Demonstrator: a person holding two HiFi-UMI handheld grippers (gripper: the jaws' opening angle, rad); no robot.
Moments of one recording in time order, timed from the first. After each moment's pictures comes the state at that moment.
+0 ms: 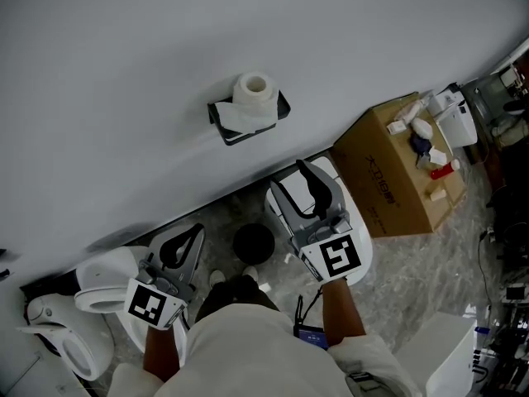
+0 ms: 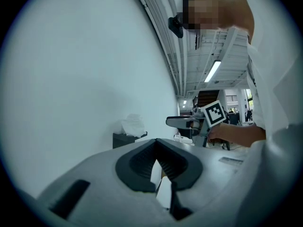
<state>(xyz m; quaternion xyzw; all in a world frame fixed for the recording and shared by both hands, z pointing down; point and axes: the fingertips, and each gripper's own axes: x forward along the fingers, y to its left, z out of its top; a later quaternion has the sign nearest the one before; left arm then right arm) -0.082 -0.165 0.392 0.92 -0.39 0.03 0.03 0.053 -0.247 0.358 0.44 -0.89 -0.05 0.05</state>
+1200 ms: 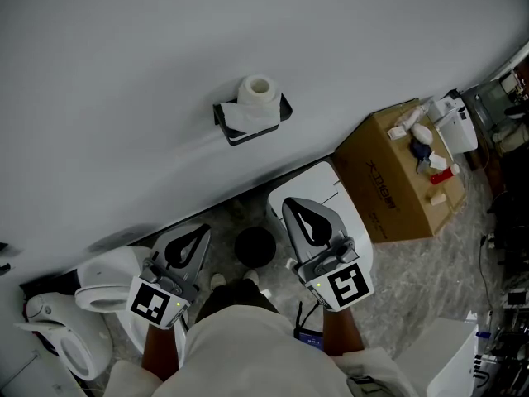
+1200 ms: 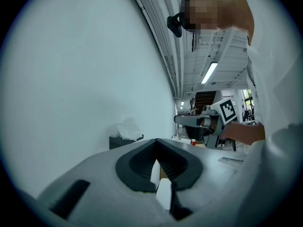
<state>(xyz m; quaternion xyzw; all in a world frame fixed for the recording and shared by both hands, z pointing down) -0.075 -0.152 0.377 0.93 -0.38 0.01 0.03 0.044 -0.184 0.338 0.41 -0.91 -0.04 0.02</state>
